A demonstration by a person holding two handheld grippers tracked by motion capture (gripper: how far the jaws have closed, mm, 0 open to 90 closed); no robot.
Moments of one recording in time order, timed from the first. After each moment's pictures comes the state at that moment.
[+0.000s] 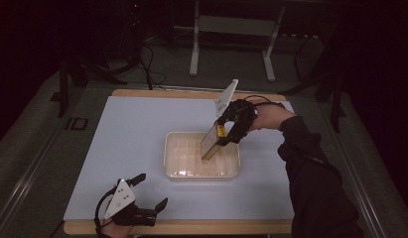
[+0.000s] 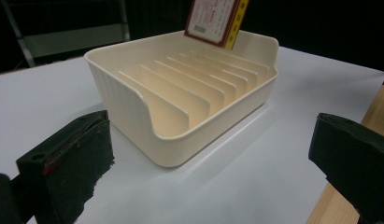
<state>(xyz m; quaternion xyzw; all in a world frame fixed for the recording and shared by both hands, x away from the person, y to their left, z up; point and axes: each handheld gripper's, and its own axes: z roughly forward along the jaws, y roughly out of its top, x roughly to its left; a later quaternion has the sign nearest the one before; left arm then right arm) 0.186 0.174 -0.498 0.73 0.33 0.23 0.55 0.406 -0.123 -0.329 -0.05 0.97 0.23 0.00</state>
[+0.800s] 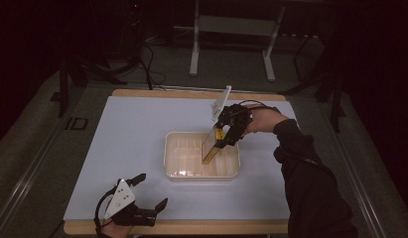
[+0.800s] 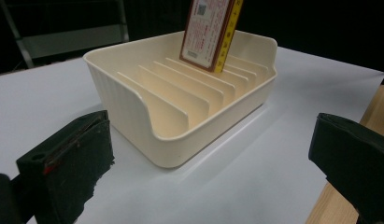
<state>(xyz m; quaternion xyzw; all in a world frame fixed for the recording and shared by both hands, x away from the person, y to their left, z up) 0.186 0.174 -0.498 0.73 0.33 0.23 0.55 0.417 -0.117 -0.357 -0.03 0.98 0.20 0.00</state>
